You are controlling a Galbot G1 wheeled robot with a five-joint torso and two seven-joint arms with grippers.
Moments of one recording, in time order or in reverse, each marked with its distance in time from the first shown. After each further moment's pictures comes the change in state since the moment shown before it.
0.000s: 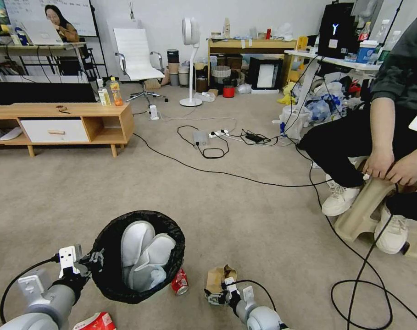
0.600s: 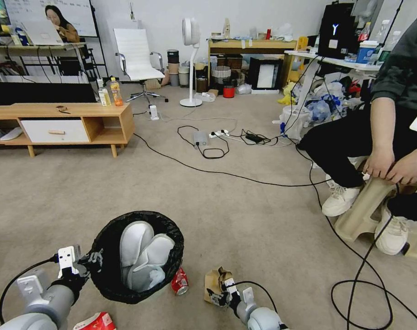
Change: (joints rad) left arm -0.002 0.003 -0.002 0.008 0.001 -0.003 0.003; right arm -0.002 0.005 0.016 -0.027 -0.048 0.000 -0.023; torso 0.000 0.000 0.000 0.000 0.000
